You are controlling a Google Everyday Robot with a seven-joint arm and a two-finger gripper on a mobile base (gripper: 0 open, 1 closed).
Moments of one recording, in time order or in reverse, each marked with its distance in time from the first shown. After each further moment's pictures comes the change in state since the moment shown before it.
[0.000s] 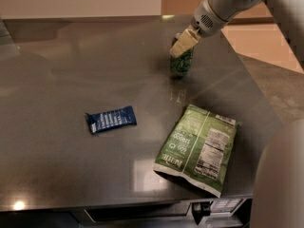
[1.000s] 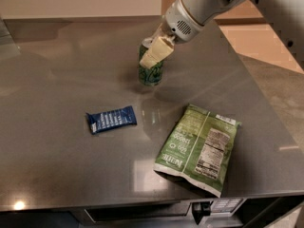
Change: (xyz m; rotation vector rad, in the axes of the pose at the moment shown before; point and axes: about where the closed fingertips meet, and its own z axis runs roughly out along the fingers) arm -0.047 0.117 0.004 -0.171 -0.084 -0.285
